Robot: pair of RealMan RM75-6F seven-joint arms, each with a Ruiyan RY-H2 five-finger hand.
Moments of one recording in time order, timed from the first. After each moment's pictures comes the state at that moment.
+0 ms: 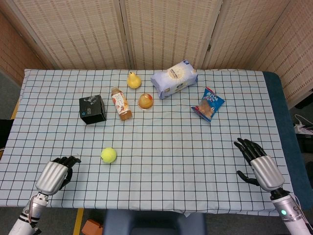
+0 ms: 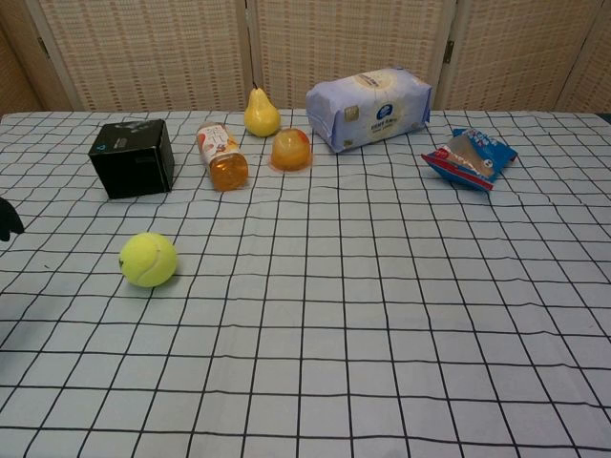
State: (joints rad) left arm -0.26 -1.34 0.04 -1.45 1.67 1.40 0.13; right arm 0.21 -1.16 -0.03 -1.52 -1.68 1.42 0.14
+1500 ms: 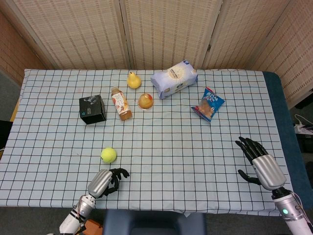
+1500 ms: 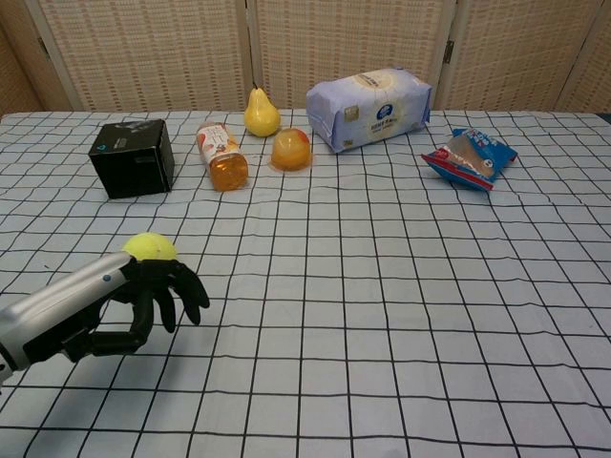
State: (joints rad) left arm -0.39 -1.70 0.04 -1.37 1.62 1.21 -0.30; right arm 0.21 -1.15 -0.03 -1.52 -1.68 1.42 0.16
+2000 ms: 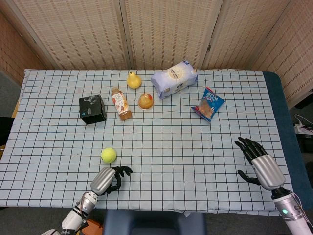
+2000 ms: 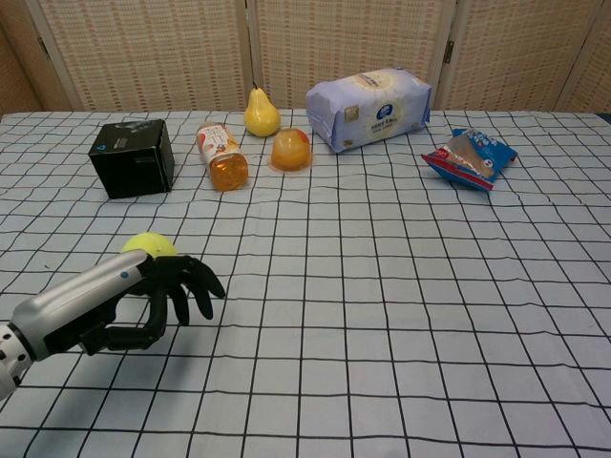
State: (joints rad) left arm -0.42 -1.70 0.03 -1.37 1.61 1.18 -0.27; right arm 0.21 -1.15 -0.03 -1.52 -1.68 1.42 0.16
